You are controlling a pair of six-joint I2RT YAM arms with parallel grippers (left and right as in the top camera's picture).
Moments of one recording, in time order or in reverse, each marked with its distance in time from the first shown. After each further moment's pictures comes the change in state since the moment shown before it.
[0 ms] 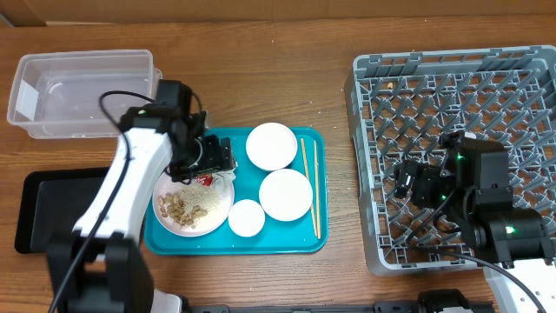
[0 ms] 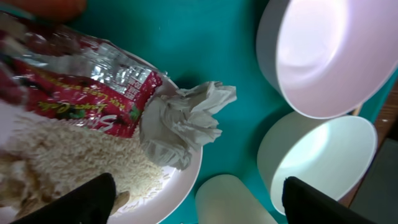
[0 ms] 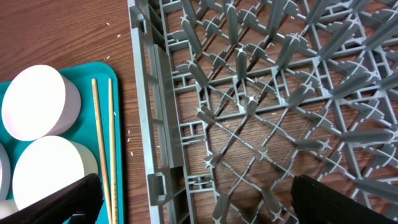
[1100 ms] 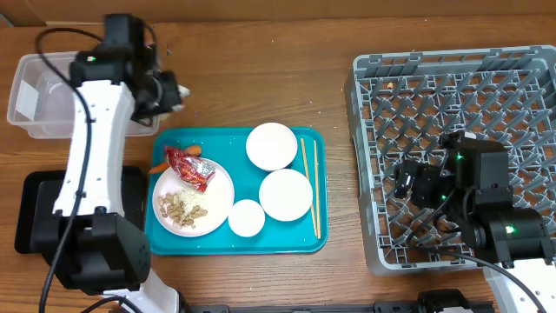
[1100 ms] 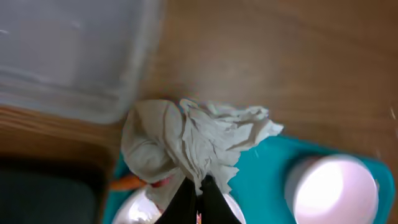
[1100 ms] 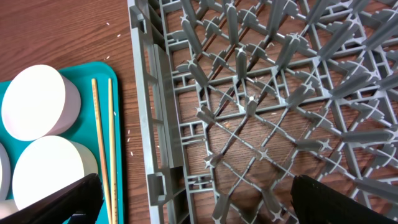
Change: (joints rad) left arm 0.166 0.159 0.515 -0.081 -0.218 0.004; right arm 0.000 0.001 0.000 -0.001 0.000 0.000
